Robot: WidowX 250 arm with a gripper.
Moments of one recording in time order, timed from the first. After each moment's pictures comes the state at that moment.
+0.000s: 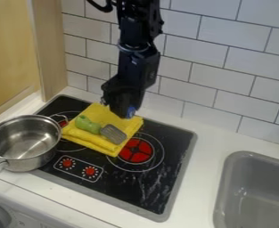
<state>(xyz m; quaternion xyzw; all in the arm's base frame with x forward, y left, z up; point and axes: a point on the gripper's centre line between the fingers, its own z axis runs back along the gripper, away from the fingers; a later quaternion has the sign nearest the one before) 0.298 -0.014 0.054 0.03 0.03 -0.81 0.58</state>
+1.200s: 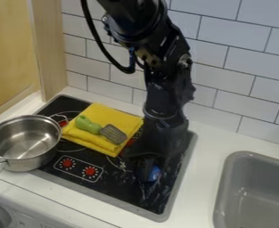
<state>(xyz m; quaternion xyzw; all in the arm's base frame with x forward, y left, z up) 0.245 -0.068 0.008 0.01 0.03 -0.86 0.52</state>
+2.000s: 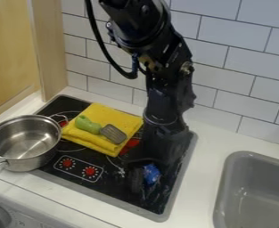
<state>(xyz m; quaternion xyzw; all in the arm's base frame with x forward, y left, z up) 0.238 -0.067 0.002 0.00 0.05 -0.85 0.53</state>
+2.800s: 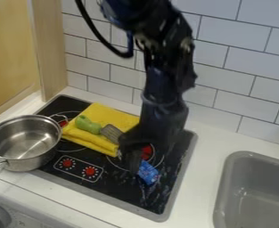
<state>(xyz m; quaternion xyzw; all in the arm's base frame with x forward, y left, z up) 0.242 -0.060 0.032 0.03 0.04 -0.85 0.53</state>
